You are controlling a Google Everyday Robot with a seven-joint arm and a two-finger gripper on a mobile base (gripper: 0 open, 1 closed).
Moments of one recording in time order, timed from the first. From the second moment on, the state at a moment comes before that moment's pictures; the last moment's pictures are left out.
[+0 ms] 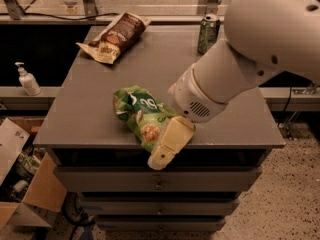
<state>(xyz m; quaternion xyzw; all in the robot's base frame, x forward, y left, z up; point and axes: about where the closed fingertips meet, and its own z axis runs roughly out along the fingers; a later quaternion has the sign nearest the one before) 0.428 -0.010 0.879 -0.60 0.75 0.18 0.22</state>
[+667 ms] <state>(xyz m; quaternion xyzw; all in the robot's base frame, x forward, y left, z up) 0.429 -0.011 0.881 -0.60 0.75 0.18 0.23</state>
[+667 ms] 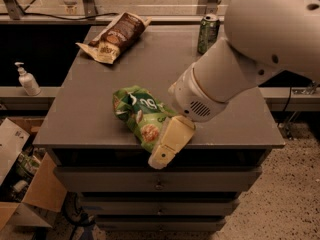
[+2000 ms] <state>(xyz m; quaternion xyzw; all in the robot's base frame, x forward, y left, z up) 0.449 0.043 0.831 -0.58 0.76 0.16 0.25</state>
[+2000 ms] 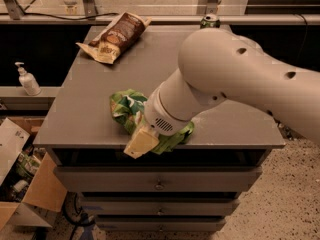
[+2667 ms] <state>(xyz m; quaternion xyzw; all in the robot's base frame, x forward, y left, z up) 0.449 0.042 0.835 -0.58 0.76 0.16 0.25</state>
